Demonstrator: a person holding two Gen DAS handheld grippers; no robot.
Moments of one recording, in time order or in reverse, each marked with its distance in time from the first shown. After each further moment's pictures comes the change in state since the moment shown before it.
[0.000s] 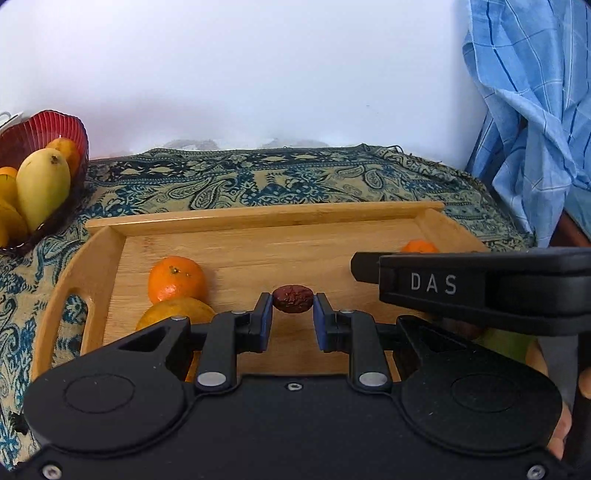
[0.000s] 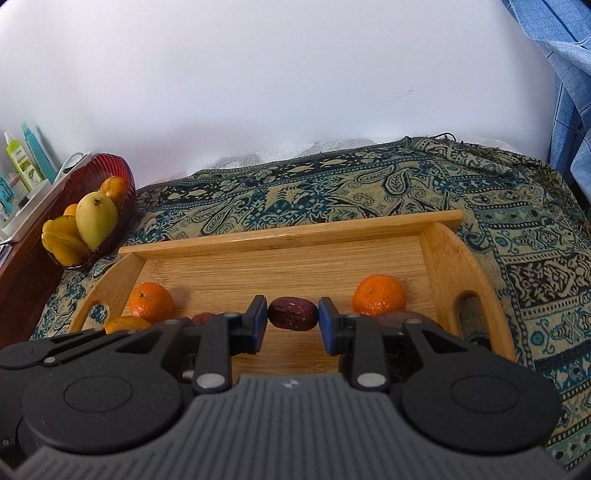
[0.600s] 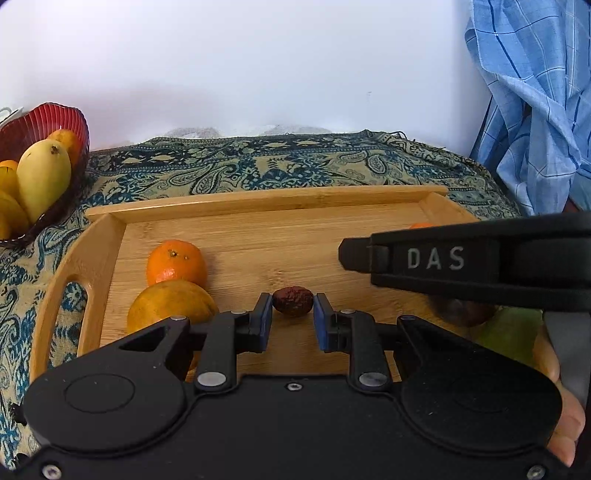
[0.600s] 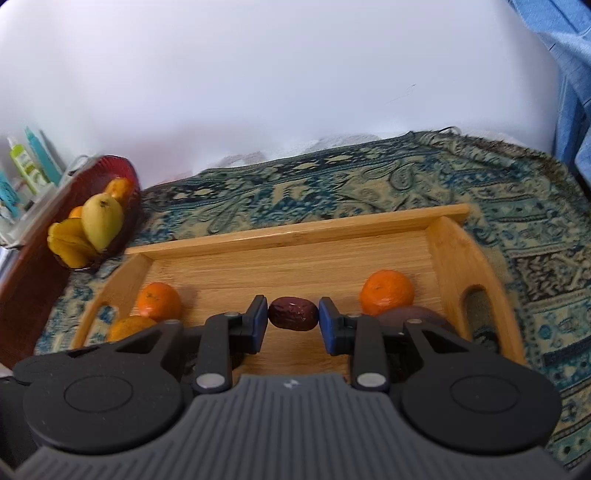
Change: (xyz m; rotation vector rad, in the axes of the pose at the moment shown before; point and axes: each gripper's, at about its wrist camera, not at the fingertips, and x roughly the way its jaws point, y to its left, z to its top) left arm 0.004 -0.003 -0.007 0.007 0.035 0.012; right arm 0.000 0.001 -0.002 0.037 0.016 0.058
